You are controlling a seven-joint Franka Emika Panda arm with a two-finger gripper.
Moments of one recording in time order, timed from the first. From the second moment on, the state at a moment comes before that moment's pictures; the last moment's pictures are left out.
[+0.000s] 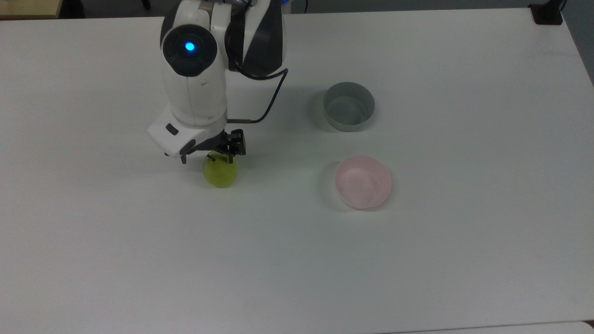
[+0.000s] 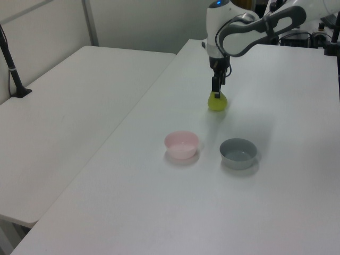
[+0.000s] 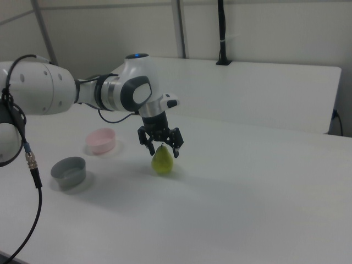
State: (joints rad) arm 0.04 0.51 -0.12 -1.55 -0.08 2.07 -0.12
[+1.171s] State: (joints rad) arm 0.09 0.53 -0.13 -1.55 -0.08 2.09 -0.12
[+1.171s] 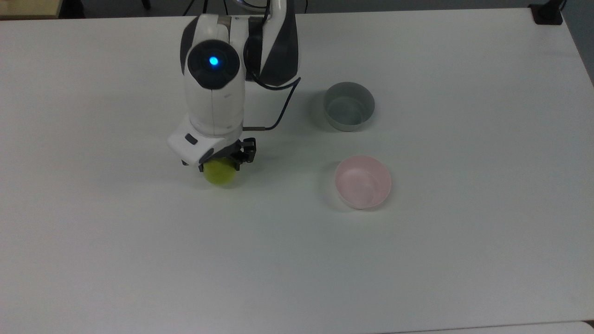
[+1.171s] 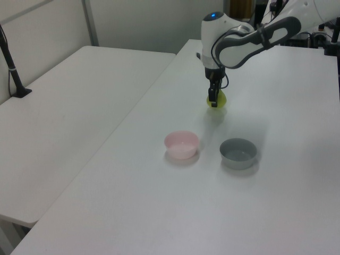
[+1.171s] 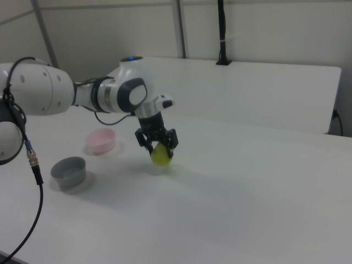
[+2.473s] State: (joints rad) arm 0.47 0.42 -0.22 -1.49 -0.08 2.10 0.13
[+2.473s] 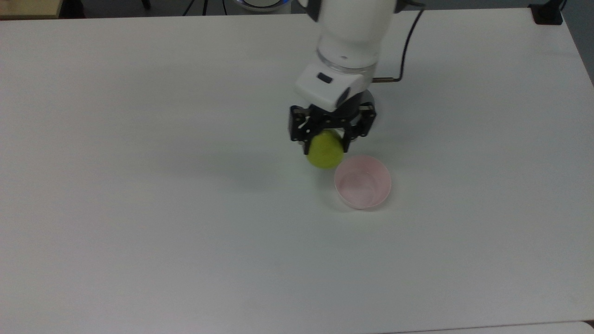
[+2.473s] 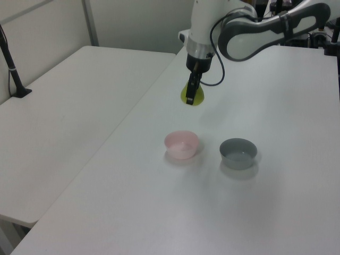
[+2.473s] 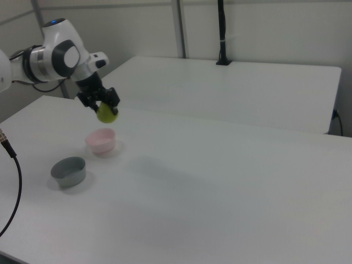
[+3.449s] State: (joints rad) arm 0.56 0.61 -0.19 -1.48 -0.11 2.27 0.20
